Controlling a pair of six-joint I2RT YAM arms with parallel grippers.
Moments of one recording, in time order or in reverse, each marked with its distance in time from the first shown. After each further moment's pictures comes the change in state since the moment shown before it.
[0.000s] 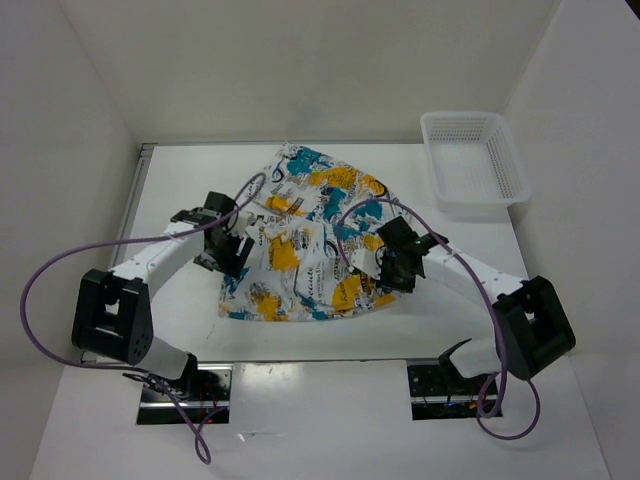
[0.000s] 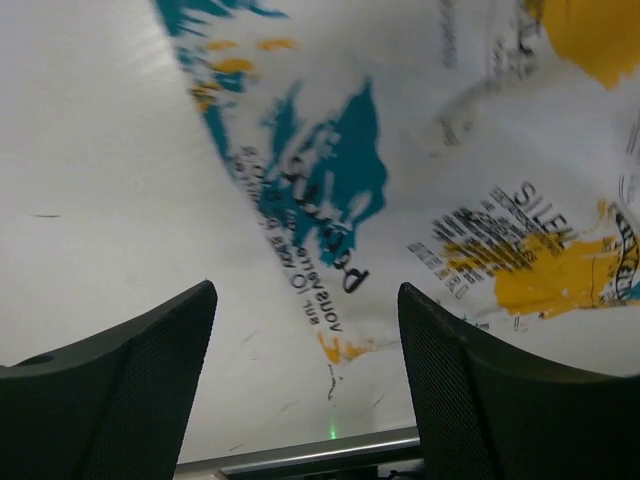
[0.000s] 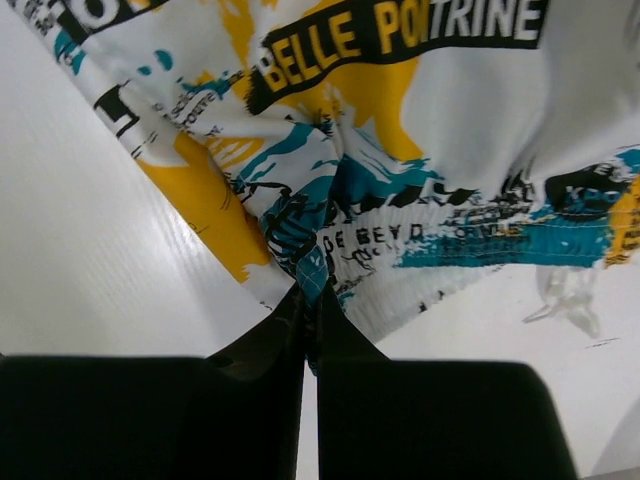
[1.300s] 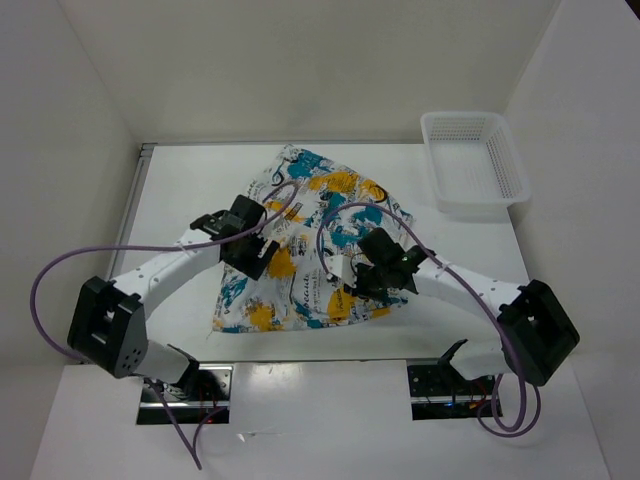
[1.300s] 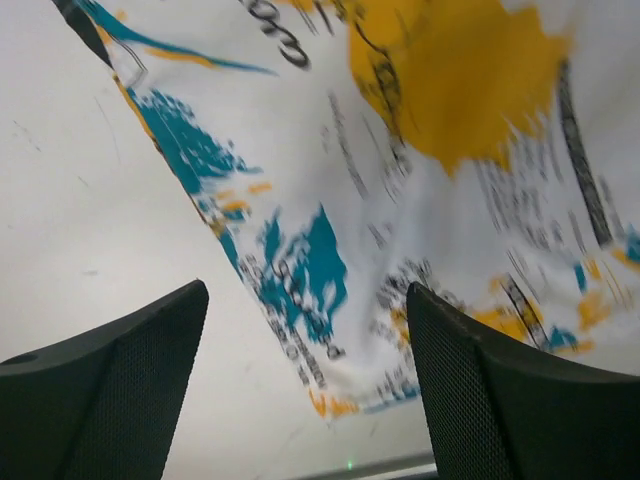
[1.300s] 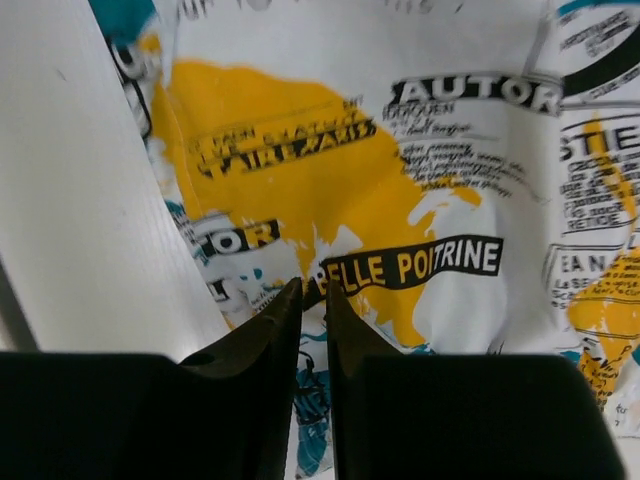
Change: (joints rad) left arm -0.275 -0.074 0.005 0.006 -0.122 0.002; right arm 0.189 -0.039 -0.029 0.202 -0.202 0.190
